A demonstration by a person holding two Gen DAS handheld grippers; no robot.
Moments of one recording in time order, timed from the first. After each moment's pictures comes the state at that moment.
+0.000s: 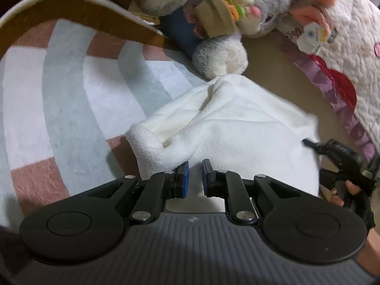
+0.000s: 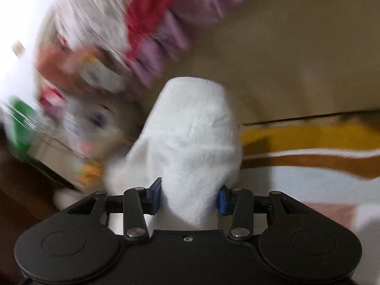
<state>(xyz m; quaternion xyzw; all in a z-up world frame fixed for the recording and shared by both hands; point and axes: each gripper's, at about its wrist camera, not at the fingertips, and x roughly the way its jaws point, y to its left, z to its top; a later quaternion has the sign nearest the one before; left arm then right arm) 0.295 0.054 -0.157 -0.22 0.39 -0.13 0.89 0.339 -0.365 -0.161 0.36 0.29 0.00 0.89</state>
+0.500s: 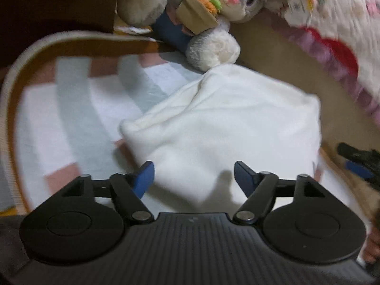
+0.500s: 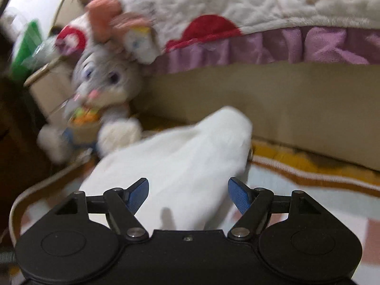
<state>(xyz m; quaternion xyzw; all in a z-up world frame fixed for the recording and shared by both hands) 0.262 0.010 -0.103 -0.09 0.42 -0.08 0.90 0.234 -0.291 -0.085 0.19 0.30 -0.02 0.94</state>
